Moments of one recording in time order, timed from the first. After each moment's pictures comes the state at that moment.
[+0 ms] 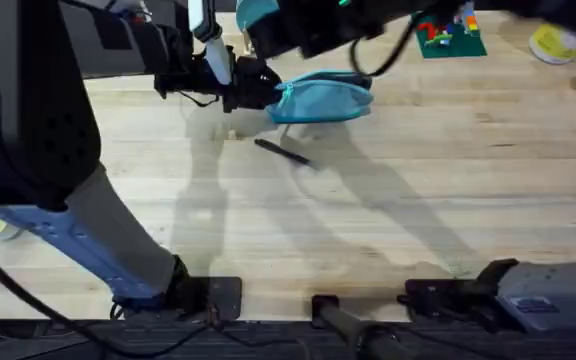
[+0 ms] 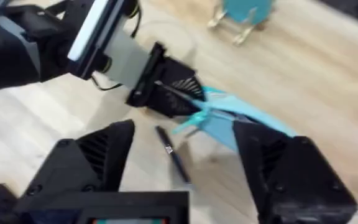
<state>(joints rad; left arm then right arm) 0.02 1.92 1.15 -0.40 1.14 1.27 0.71 1.58 1.61 -0.79 -0.01 0.19</state>
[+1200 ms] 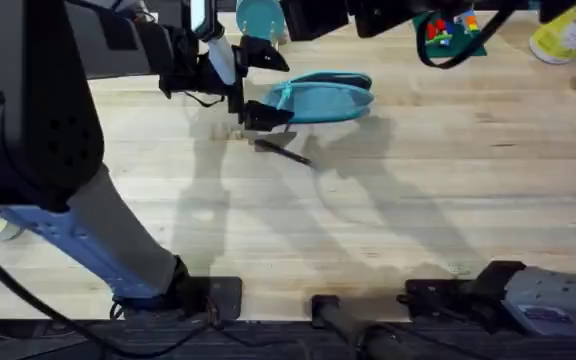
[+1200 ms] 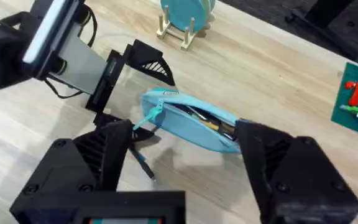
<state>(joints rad) 0.00 1.92 1.15 -0.40 1.18 1.27 0.71 1.43 1.61 -0.88 0.24 0.15</state>
